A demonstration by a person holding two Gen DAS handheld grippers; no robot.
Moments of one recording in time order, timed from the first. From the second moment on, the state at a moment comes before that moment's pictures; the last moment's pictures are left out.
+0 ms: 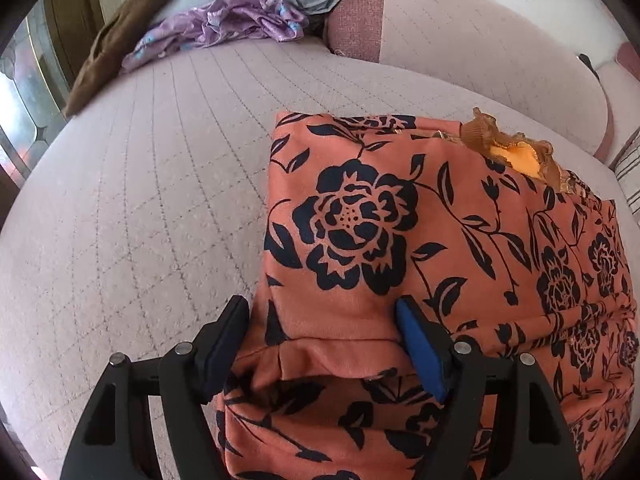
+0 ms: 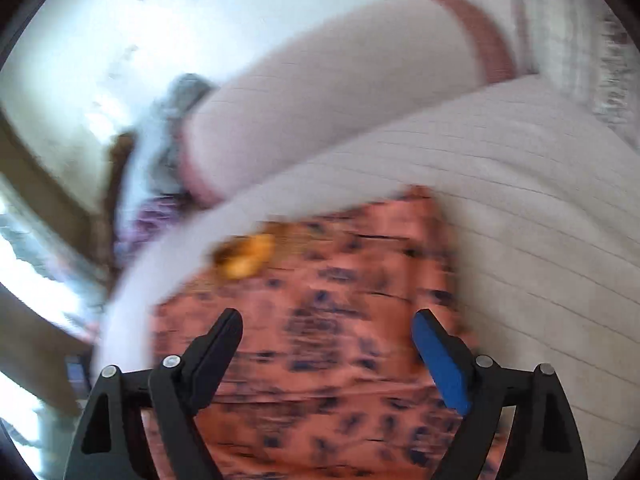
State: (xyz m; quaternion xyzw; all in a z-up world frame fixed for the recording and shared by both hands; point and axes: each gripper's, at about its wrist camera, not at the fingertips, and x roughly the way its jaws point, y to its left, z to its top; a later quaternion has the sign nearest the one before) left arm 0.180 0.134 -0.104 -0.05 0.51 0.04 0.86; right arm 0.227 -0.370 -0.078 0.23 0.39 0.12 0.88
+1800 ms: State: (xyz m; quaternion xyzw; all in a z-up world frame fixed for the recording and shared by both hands) left arm 0.189 0.206 -0.076 -0.12 0.49 0.05 0.86; right arm 0.286 -0.337 -0.158 0.34 0.43 0.18 0.82
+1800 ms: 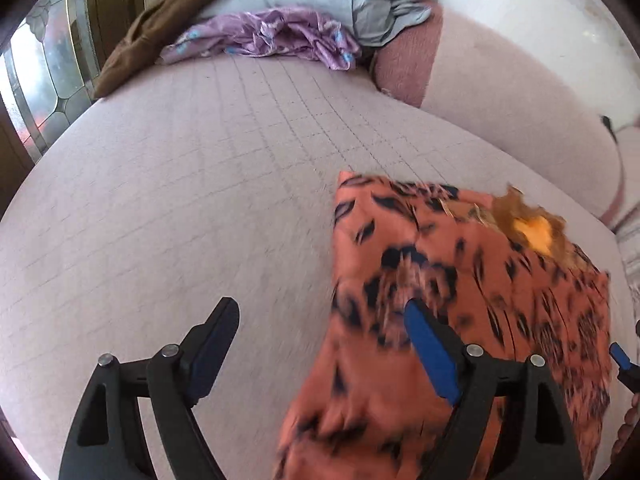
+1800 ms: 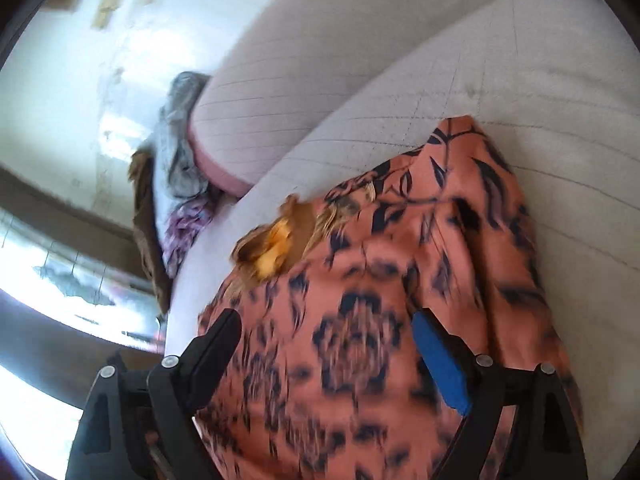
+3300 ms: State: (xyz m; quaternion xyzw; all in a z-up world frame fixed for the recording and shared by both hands) left arm -0.075 0.206 -0.088 -0.10 0.57 0.04 0.81; right arm -0.009 -0.432 -0.178 0.26 0.56 0.10 0.78
